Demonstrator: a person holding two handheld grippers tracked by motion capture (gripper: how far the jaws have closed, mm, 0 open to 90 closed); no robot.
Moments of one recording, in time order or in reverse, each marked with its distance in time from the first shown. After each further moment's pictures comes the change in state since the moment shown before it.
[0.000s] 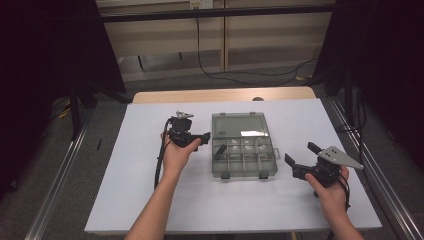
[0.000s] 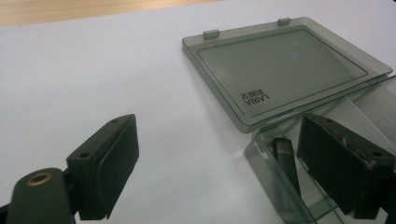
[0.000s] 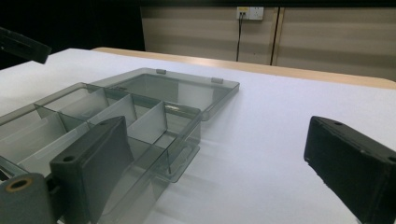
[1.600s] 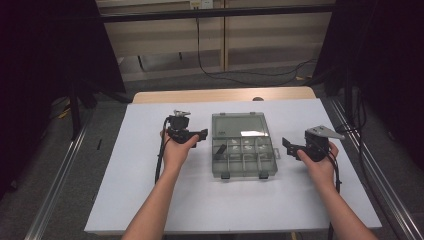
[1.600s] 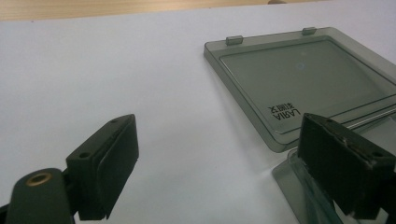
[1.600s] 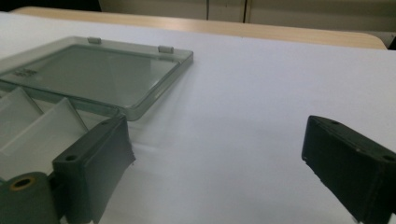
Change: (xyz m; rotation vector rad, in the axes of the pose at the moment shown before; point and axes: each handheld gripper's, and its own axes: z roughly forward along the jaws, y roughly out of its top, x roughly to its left) left arm 0.017 -0.001 0.022 -0.008 0.015 -0.043; right arm -0.036 0.011 0.067 0.201 -0.121 0.041
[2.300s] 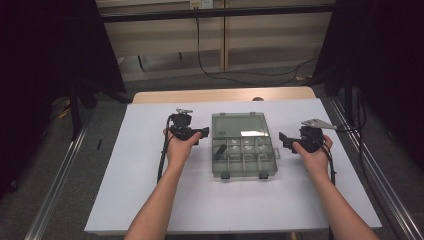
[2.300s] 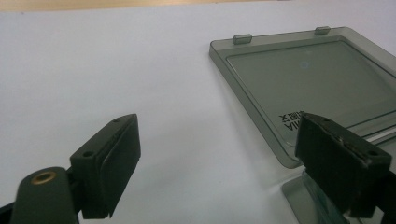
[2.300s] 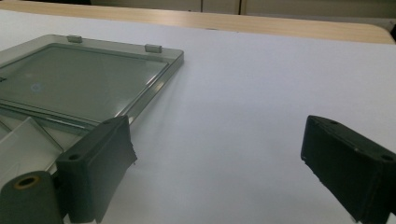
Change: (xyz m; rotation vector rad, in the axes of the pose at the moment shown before) left arm 0.002 0.005 0.017 0.017 0.019 -0.034; right arm -0.002 0.010 0.027 0.044 -0.009 0.032
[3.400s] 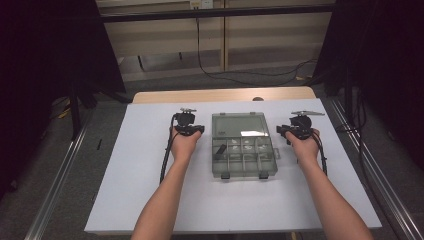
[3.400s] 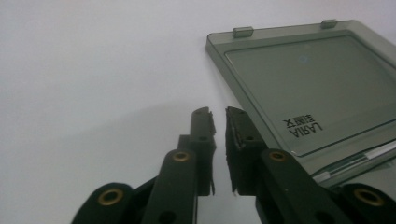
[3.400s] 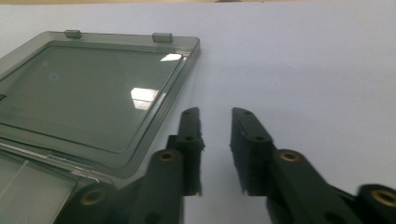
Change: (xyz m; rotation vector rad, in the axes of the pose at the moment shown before) left arm -0.002 0.003 0.020 0.047 -0.012 -0.006; right arm 0.007 0.024 0.033 0.162 0.043 0.098
